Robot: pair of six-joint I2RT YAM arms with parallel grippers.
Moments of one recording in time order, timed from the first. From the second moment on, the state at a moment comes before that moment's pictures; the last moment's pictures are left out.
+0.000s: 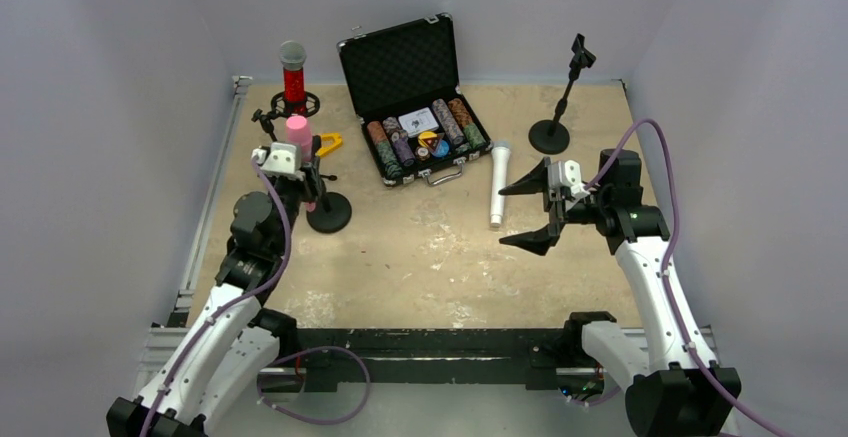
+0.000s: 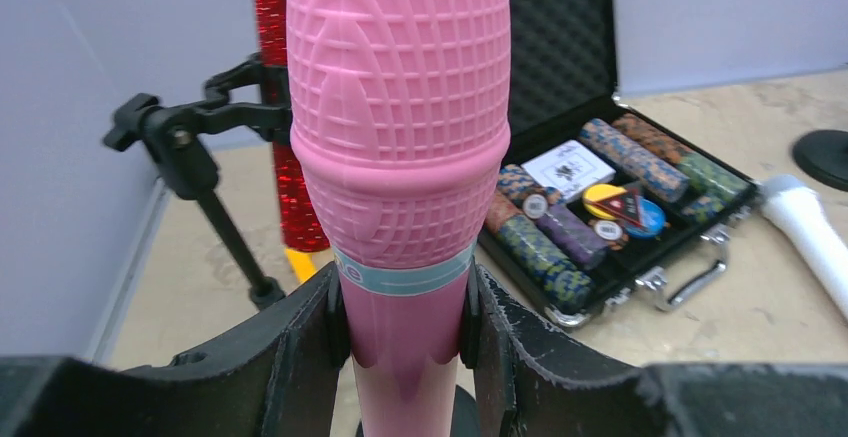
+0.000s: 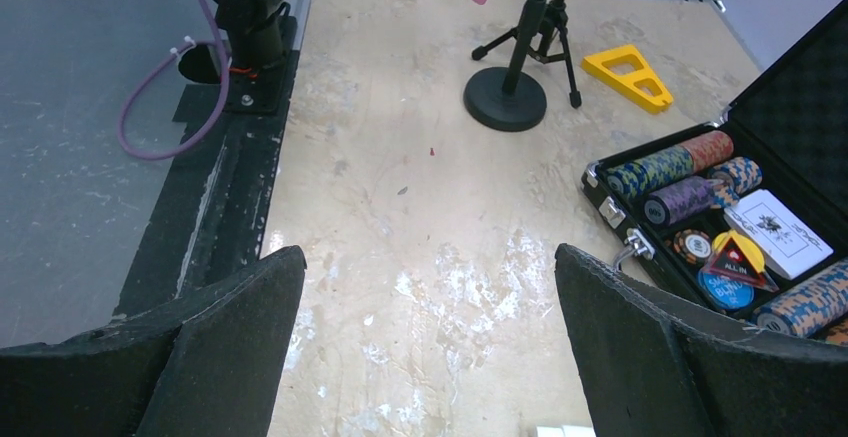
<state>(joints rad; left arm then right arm) -0.35 0.65 0.53 0.18 -0.19 0.06 0.02 0.94 0.87 -0.62 -1.44 -0.78</state>
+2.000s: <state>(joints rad) -0.26 0.39 0.76 -0.61 0.51 -0.33 -0.07 0.87 0.97 -0.67 -1.09 -0.64</state>
